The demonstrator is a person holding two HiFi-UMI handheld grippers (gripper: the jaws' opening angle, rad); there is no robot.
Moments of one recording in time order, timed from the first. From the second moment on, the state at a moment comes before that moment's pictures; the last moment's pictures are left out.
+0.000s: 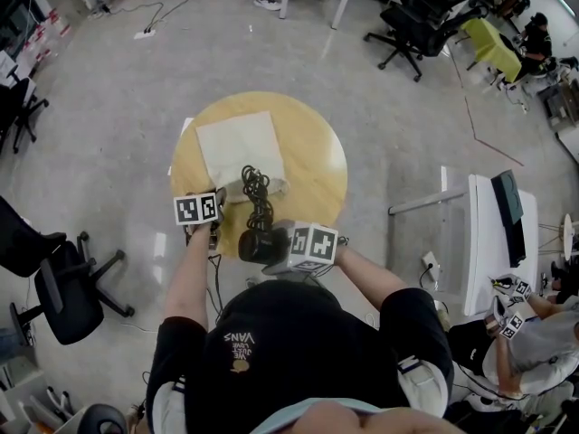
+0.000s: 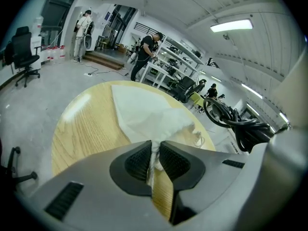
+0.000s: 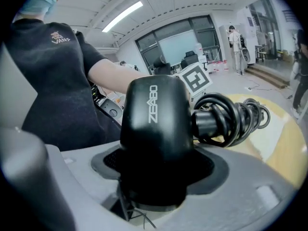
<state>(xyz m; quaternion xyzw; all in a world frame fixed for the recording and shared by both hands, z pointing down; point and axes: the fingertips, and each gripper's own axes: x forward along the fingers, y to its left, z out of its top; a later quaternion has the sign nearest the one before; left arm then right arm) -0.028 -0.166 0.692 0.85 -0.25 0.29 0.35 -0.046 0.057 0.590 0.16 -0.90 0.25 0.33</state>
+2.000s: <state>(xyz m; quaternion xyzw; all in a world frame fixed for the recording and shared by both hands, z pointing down) -0.059 -0.087 0.552 0.95 -0.20 0.16 0.18 -0.043 0.008 0.502 0.28 -0.92 0.25 0.08</state>
